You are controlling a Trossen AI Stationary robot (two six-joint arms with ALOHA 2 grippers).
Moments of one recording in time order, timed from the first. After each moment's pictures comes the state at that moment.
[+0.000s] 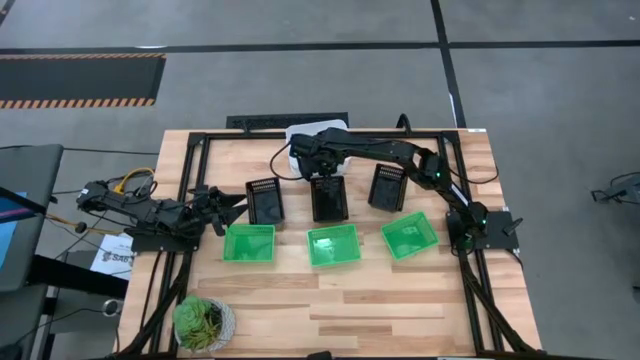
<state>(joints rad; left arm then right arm) -0.31 0.07 0.03 0.01 -0.66 -0.64 -0.31 2.34 2.17 -1.21 0.26 -0.53</state>
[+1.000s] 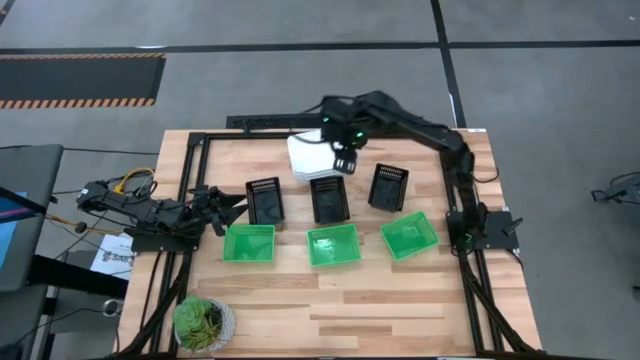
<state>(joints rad) -0.31 0.07 0.03 0.01 -0.66 -0.64 -0.35 2.06 2.34 -1.55 0.16 -0.10</state>
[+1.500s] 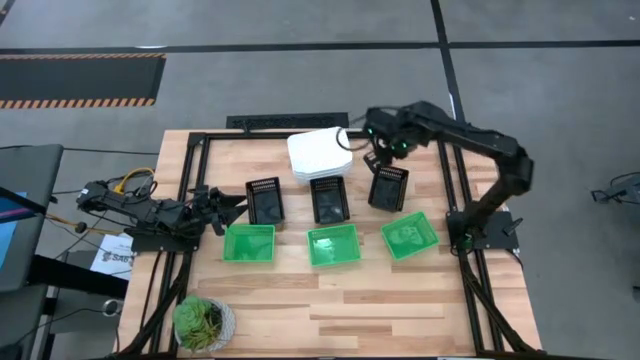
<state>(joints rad) -0.31 0.07 0.03 0.01 -0.65 -0.68 -0.39 1.61 1.66 -1.43 0.24 0.62</state>
